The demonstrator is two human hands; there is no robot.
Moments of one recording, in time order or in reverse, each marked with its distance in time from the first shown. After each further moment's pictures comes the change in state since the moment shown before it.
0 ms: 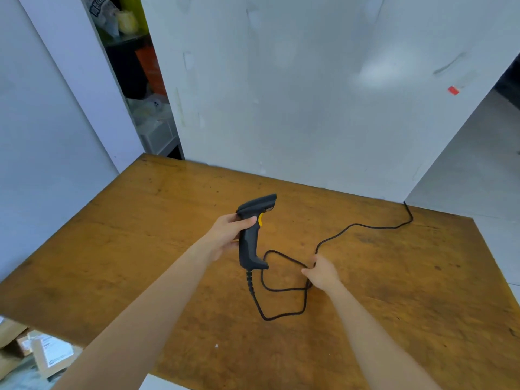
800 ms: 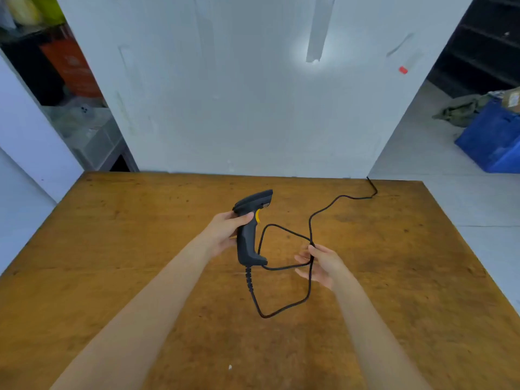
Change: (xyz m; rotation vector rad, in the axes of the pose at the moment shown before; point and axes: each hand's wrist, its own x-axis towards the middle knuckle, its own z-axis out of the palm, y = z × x) left_hand 0.049 0.017 -0.003 -0.004 -0.227 -0.076; right_hand -0.023 -0.006 -0.001 1.430 0.018 0.241
